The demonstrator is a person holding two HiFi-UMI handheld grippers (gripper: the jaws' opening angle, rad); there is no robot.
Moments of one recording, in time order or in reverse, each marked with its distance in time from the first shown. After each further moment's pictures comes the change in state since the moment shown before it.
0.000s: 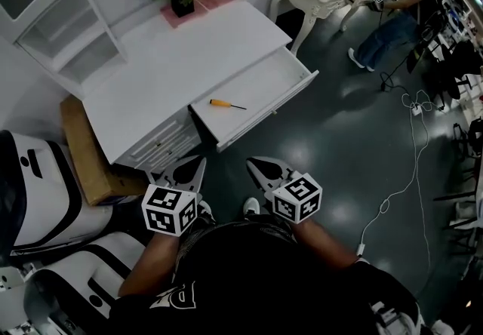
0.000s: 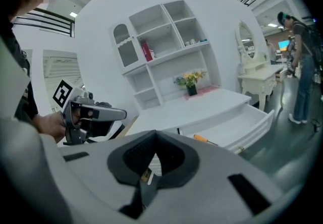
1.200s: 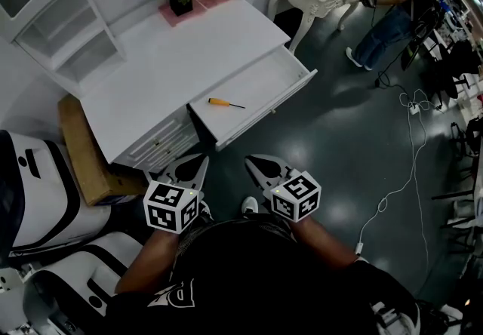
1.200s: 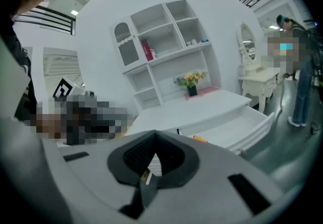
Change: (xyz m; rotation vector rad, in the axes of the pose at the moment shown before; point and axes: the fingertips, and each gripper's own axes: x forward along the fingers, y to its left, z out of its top) left arm 0.006 -0.005 -0.001 0.022 0.022 -0.037; right arm 0.003 0.002 0.003 -0.019 0.007 -0.009
